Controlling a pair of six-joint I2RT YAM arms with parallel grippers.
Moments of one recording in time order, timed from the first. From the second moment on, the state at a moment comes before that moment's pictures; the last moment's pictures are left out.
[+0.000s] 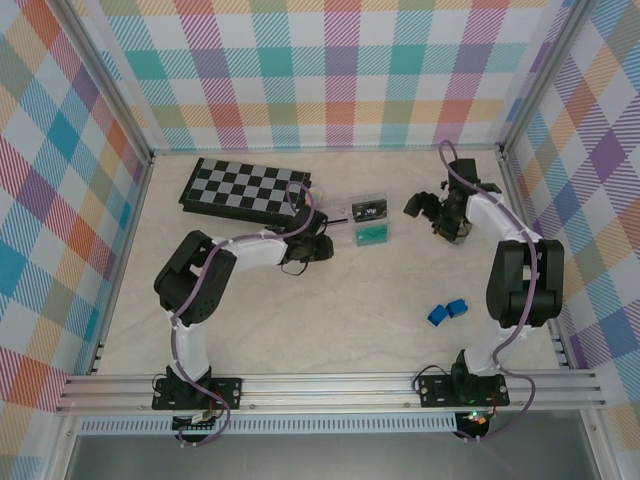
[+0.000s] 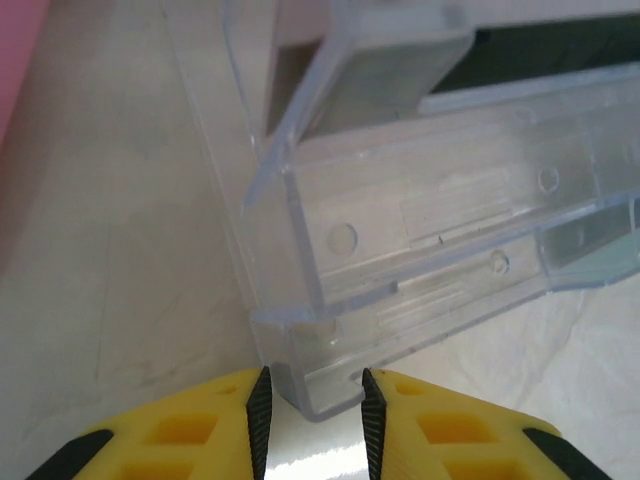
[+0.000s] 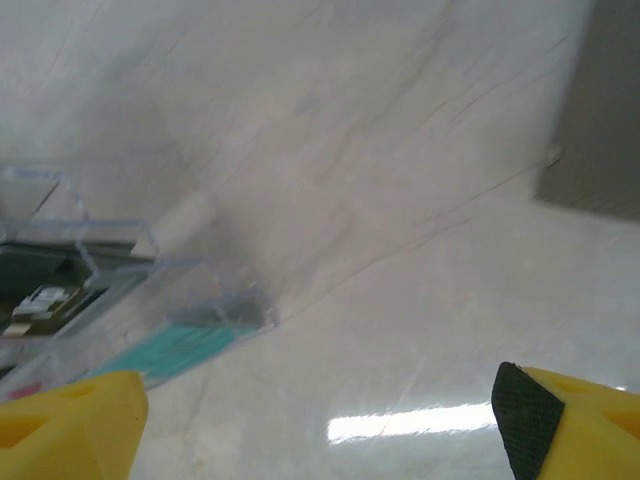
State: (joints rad) left arm -0.65 1.95 1.19 -0.19 0.02 -0.66; right arm 0.02 1.75 1.32 -0.72 -0.25 0.53
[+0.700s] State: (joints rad) left arm -0.64 1.67 1.16 -0.38 -0.06 -0.70; right arm -0.08 2.16 1.70 -0.92 0.06 0.44
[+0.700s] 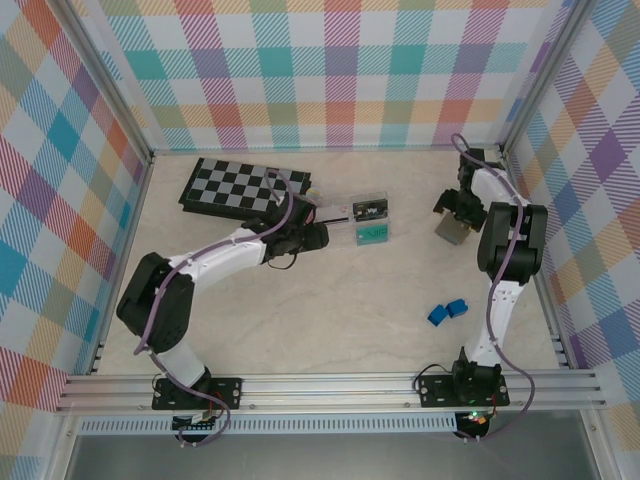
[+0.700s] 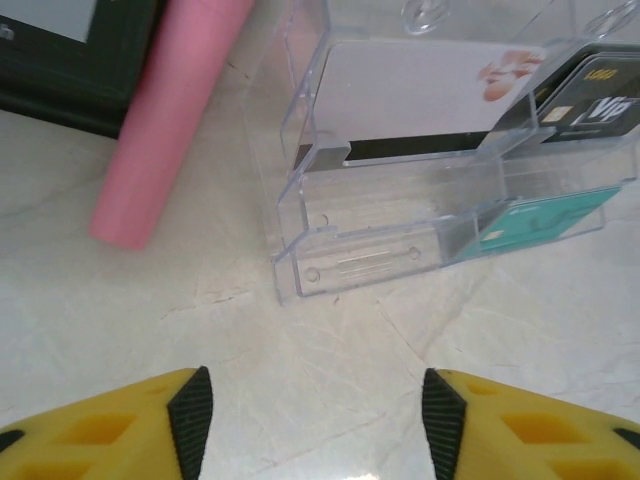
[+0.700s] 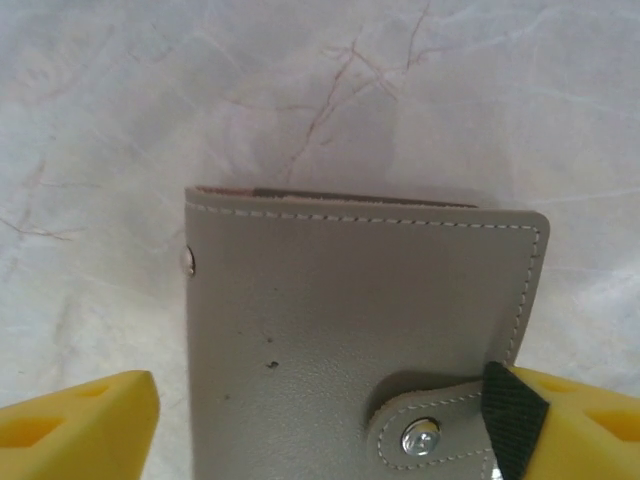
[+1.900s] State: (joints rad) left arm -0.46 1.53 1.02 -0.48 -0.06 -0.83; right arm 0.62 1.74 1.13 -0.91 -0.14 0.58
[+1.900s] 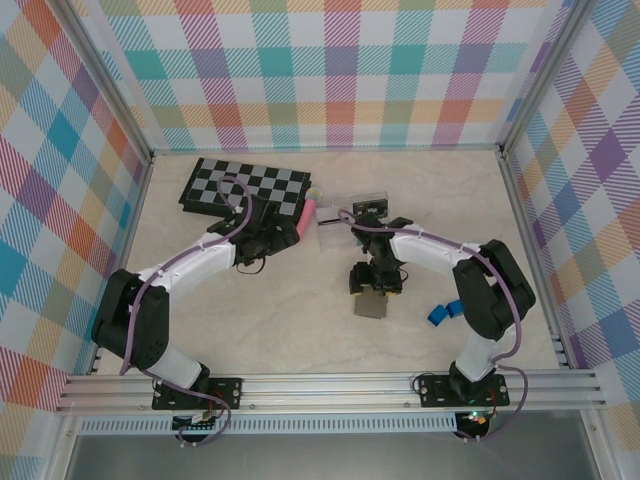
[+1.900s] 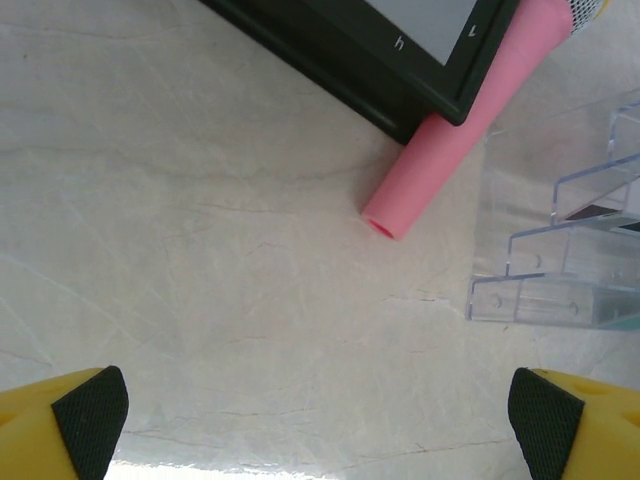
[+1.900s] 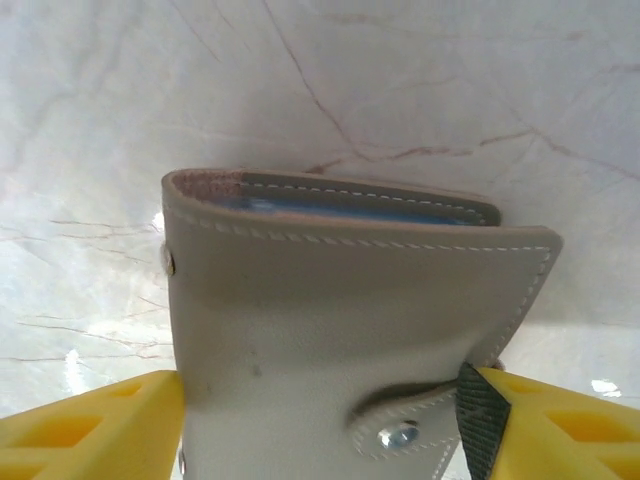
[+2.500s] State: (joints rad) left arm -0.50 1.55 0.96 -0.40 0.35 -0.86; right arm 0.53 1.66 1.00 -0.81 -0.23 0.65
